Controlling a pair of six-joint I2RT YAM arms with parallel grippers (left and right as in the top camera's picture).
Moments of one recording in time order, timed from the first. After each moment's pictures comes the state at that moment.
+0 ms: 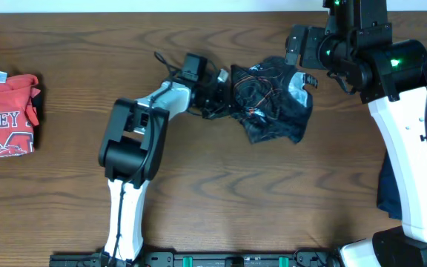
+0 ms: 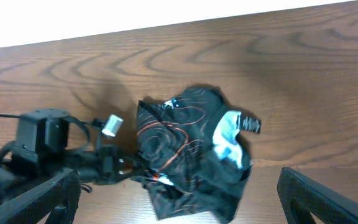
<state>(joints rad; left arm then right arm) -0.30 2.30 1.49 -0.34 0.87 -0.60 0.27 1.64 1.91 -1.09 0.04 0.35</state>
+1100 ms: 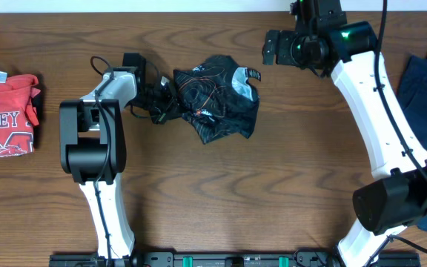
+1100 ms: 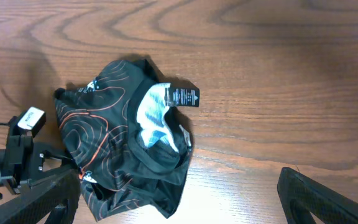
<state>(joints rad) -0.01 2.27 1.51 -0.79 0.81 -0.53 0.27 1.88 1.91 -1.01 -0.08 0.35</state>
